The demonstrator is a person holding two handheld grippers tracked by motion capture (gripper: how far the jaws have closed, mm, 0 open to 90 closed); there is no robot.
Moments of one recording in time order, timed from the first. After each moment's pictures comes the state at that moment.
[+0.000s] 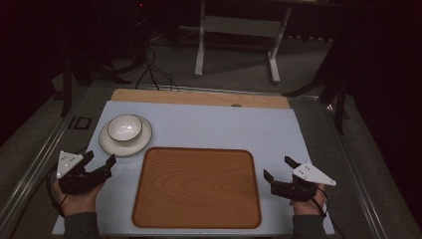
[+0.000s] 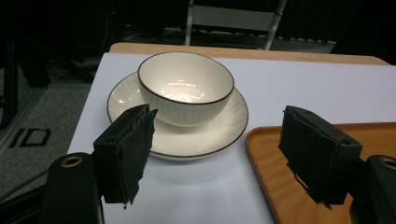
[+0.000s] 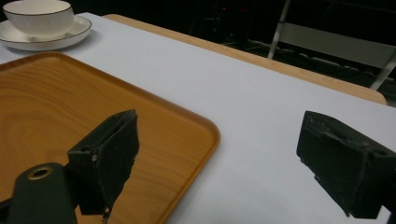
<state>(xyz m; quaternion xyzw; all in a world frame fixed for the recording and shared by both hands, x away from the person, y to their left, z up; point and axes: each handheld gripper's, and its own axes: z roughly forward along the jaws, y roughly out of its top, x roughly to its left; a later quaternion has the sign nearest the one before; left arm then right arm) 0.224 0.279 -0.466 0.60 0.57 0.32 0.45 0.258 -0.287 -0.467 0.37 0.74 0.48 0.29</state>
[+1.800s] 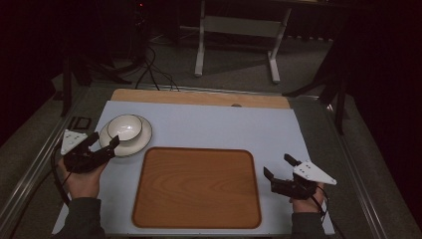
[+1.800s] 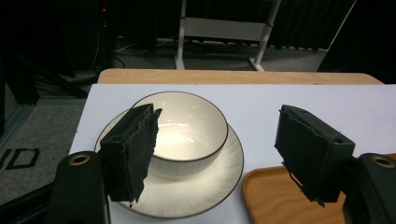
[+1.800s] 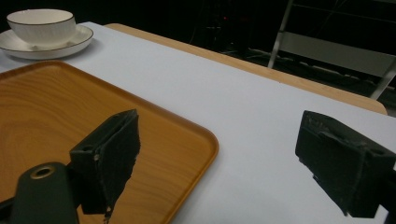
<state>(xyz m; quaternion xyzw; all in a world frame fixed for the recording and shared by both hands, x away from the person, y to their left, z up) 0.267 0.278 -0.440 0.61 0.56 0.32 0.46 0.263 -0.288 -0.467 0.37 0.73 0.49 0.30</state>
